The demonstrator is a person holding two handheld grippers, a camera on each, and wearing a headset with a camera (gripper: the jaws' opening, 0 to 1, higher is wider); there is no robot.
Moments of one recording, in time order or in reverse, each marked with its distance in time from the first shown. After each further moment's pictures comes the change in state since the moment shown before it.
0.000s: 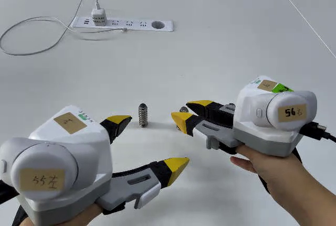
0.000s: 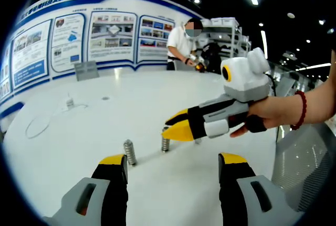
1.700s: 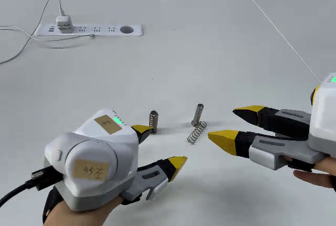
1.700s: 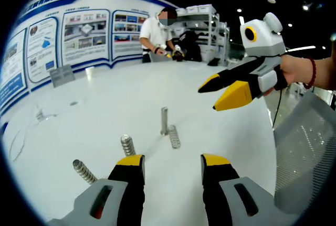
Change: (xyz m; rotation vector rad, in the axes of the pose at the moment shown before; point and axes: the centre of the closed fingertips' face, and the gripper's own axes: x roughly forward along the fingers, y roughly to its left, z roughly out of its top) left arm 0.065 -0.048 -0.011 0.131 0.077 -0.158; right arm -0.117 -0.046 -0.012 0.025 0.096 -0.058
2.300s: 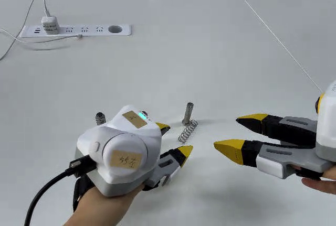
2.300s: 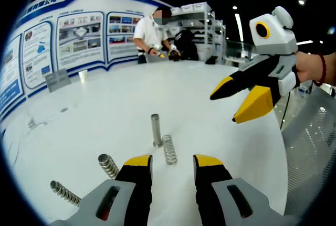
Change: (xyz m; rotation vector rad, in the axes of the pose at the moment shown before) left arm 0.042 -0.007 0.007 0.034 -0.004 -0.004; right arm -0.013 -0.009 -0.020 0.022 0.039 -0.017
